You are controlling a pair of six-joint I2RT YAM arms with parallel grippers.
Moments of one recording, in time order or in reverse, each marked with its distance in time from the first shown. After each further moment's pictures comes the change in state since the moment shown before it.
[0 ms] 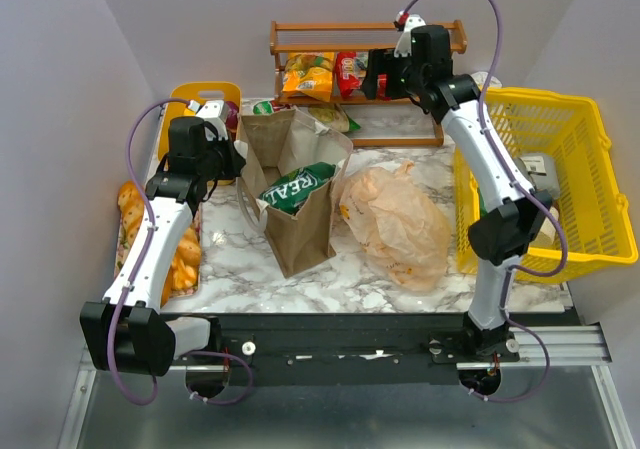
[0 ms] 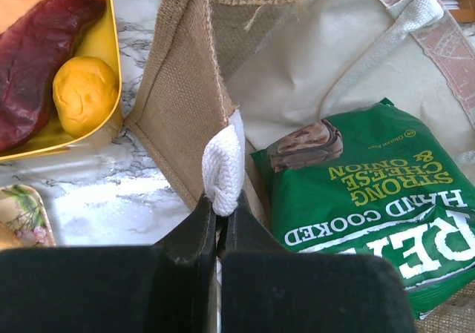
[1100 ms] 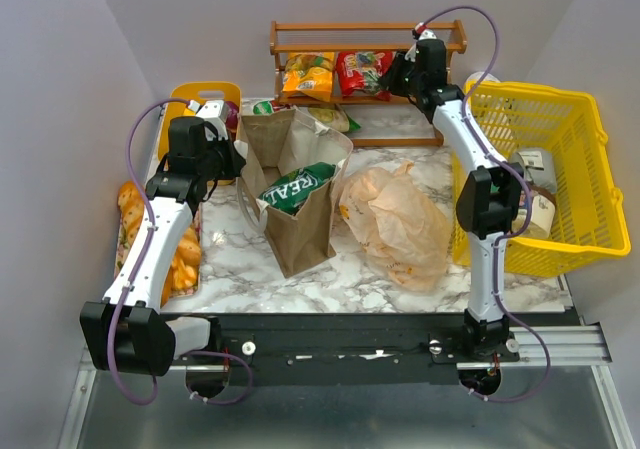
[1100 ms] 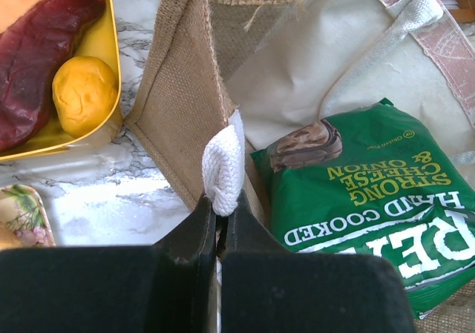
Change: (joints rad) left arm 0.000 0.000 0.000 0.000 0.001 0.000; right arm -0.179 0.331 0.024 0.353 -0.074 0.245
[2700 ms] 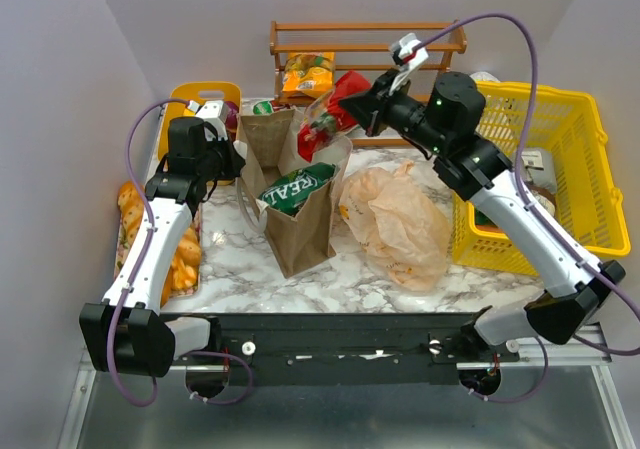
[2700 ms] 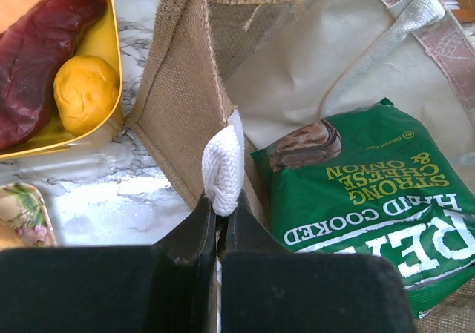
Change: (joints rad) left arm 0.000 -0.006 0.000 -0.005 -0.003 0.000; right arm 0.383 -0.861 -0.608 0.154 -0.094 -0.232
